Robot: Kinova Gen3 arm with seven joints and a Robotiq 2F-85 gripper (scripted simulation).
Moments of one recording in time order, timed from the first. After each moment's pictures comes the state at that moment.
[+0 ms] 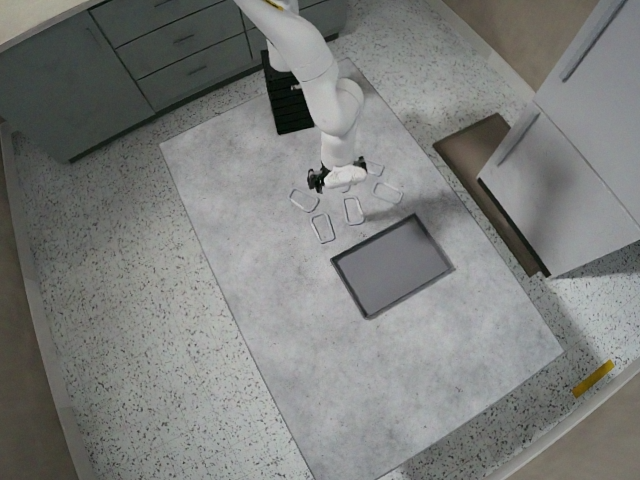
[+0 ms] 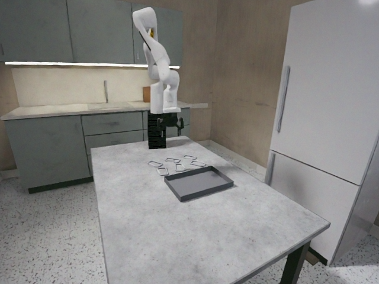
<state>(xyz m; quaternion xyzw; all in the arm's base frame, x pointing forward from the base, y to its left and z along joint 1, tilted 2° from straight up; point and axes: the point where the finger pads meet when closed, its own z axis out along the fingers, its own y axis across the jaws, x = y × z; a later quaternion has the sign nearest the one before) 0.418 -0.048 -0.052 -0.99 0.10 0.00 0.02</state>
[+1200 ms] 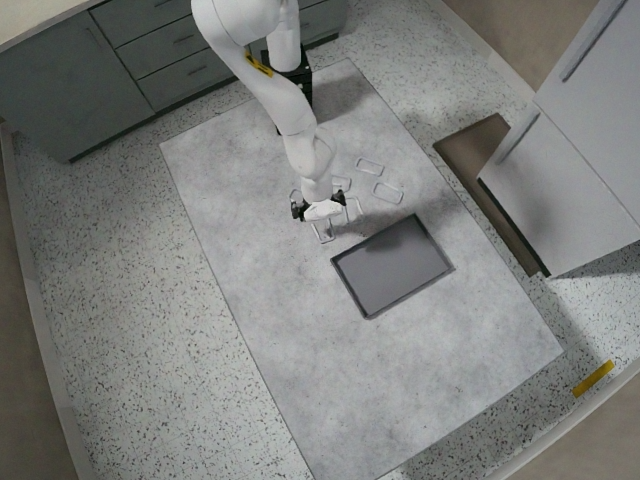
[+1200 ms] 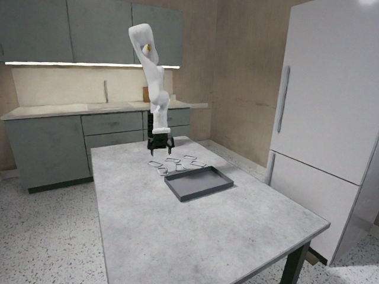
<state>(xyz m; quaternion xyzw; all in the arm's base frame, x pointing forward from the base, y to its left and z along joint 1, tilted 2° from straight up) 0.430 -0.104 -0.155 -0.99 0.10 0.00 0.02</state>
